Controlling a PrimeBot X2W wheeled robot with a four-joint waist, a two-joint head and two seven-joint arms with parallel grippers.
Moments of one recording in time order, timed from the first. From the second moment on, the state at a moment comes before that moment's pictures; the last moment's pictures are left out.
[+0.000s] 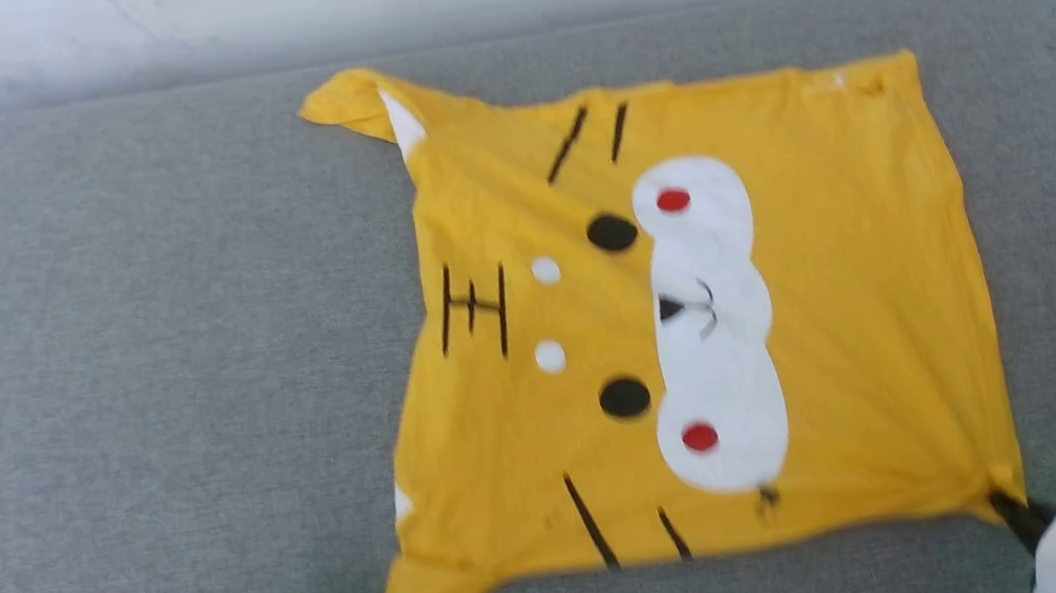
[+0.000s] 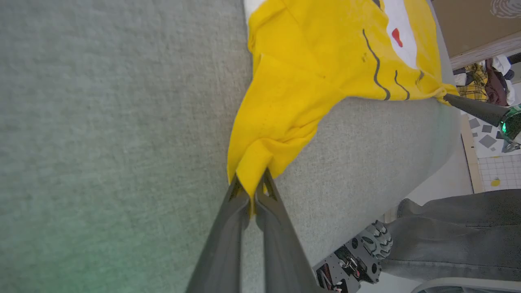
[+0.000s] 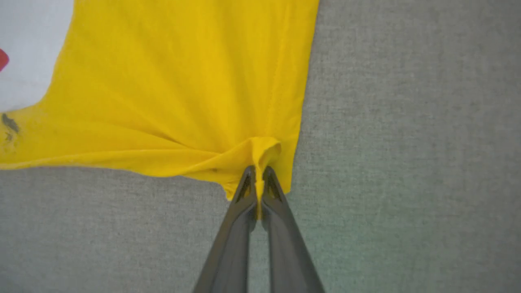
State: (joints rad) left arm -0.07 0.81 -0.83 -0.05 -1.19 0.01 0.01; right arm 0.14 -0.23 -0.08 -0.05 0.34 0.13 0.56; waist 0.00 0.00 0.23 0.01
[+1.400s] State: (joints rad) left arm -0.35 0.83 -0.63 -0.15 -1.05 -0.02 -0.17; right arm -0.10 -0.25 -0.14 -0.18 0.19 0.13 0.49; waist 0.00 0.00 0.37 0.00
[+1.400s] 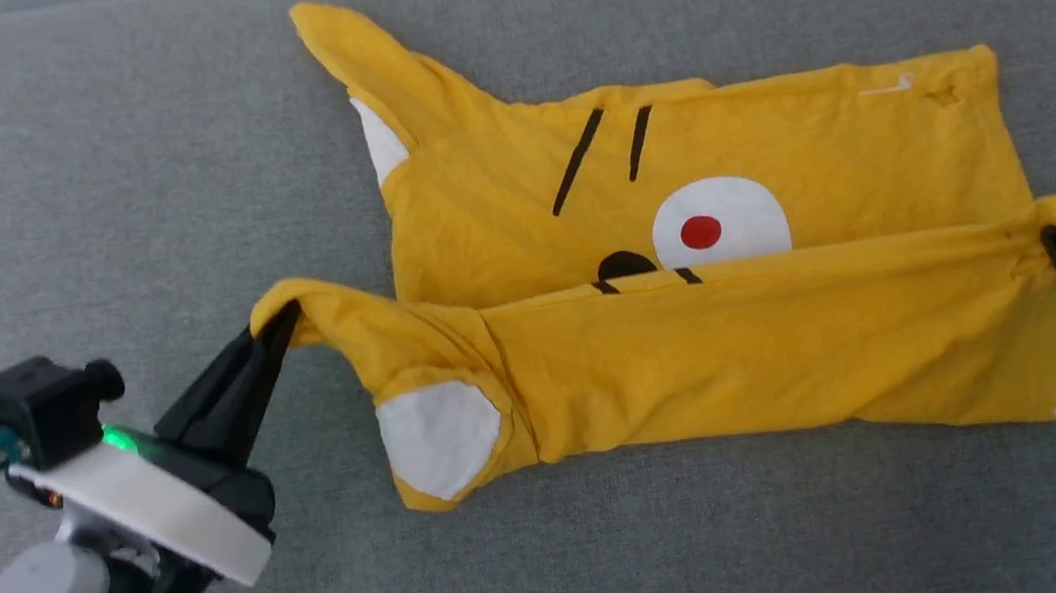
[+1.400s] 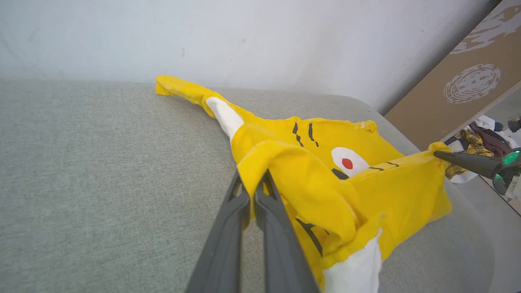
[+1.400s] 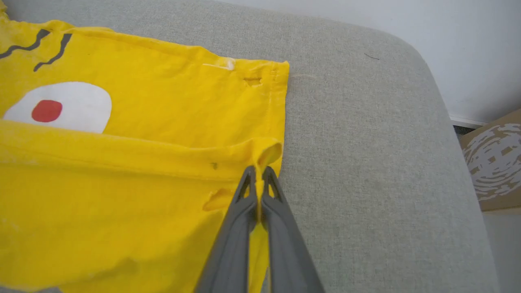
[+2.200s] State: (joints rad) left arm -0.44 0.66 -0.69 0.13 -1.10 -0.10 -0.18; right arm -0.18 -0.25 -0.08 -0.09 0.23 0.13 0.49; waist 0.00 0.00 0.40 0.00
